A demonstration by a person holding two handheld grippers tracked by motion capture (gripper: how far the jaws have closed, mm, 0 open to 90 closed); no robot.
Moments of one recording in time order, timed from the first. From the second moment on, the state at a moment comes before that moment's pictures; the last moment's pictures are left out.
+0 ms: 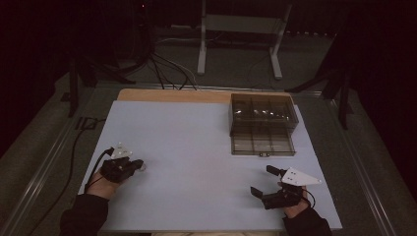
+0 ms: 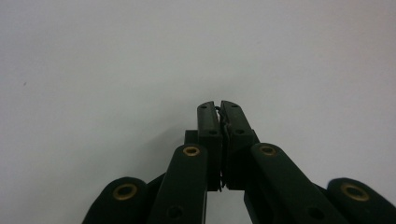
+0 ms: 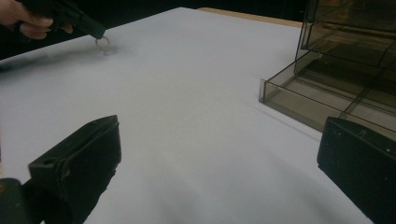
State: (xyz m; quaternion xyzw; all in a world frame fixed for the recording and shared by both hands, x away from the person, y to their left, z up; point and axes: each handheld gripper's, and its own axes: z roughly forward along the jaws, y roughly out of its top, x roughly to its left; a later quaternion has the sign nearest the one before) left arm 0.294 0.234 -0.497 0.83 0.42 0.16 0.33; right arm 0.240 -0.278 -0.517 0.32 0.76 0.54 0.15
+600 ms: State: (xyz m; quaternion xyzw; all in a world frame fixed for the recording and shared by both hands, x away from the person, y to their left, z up) left arm 0.298 0.204 -0.481 0.84 0.38 0.16 0.35; right arm 0.240 -0.278 -0.517 0.32 0.76 0.54 0.15
